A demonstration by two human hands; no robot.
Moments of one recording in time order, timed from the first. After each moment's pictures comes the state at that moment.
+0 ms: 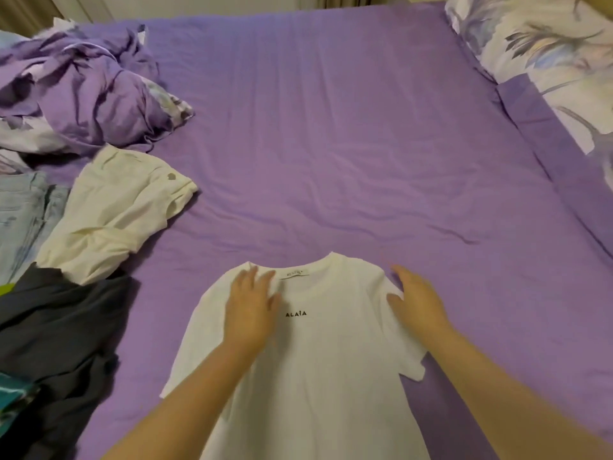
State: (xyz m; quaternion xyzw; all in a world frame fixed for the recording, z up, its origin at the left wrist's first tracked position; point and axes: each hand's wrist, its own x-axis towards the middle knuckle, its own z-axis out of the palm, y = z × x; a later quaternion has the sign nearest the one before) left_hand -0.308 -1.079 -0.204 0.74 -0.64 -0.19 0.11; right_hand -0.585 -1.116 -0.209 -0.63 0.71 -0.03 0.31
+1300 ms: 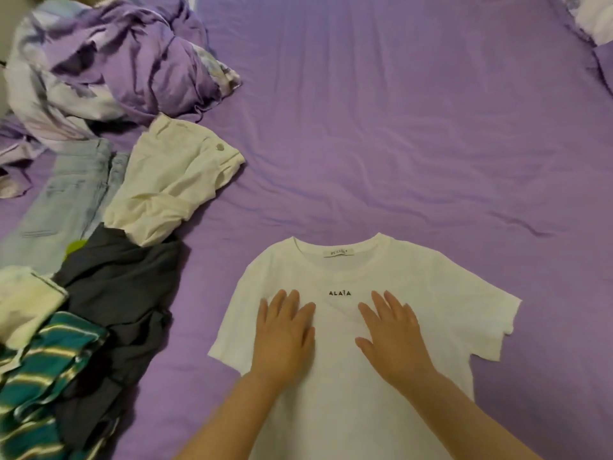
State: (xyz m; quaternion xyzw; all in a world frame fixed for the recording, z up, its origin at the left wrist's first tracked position) left_hand -0.295 -1.002 -0.230 0.71 -0.68 -0.20 -0.04; right_hand -0.494 -1.043 -0.243 -0.80 0.54 0.15 0.22
